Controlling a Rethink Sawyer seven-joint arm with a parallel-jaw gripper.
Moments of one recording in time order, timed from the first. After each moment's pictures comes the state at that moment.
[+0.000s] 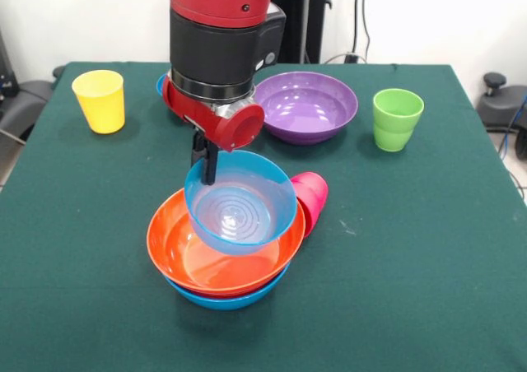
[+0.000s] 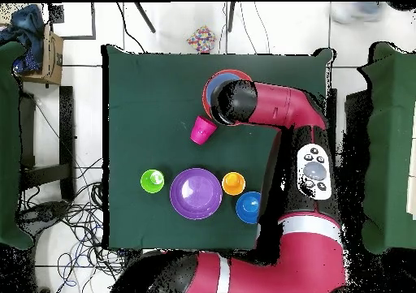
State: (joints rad) arm -0.30 -0.49 0.00 1.25 -0.17 0.71 2.42
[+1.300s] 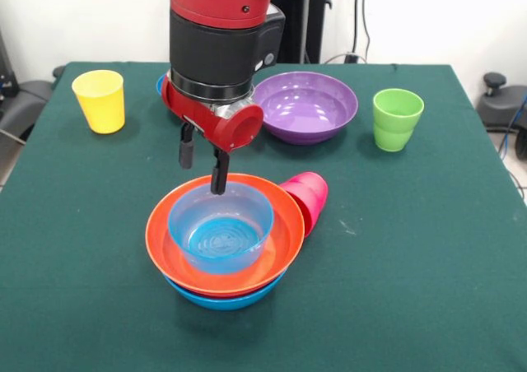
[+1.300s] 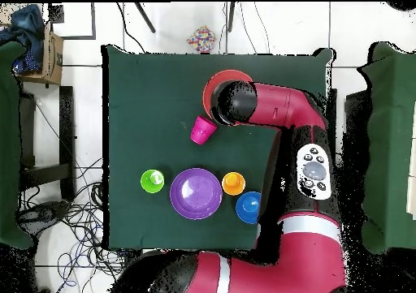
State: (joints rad) arm -0.30 -0.49 0.00 1.25 -0.18 0.71 2.42
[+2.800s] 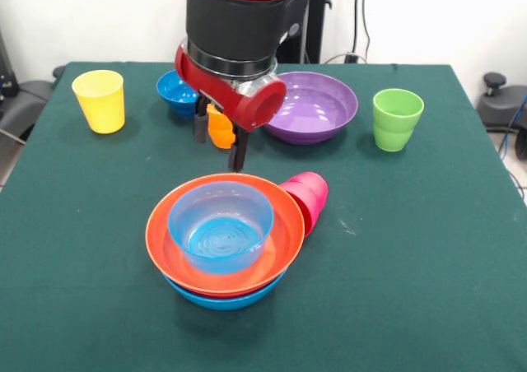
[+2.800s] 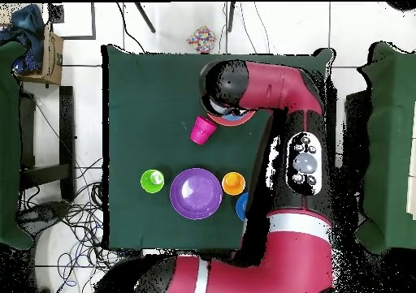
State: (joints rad) arm -0.24 -0.50 -0.01 1.13 -0.18 0.94 2.42
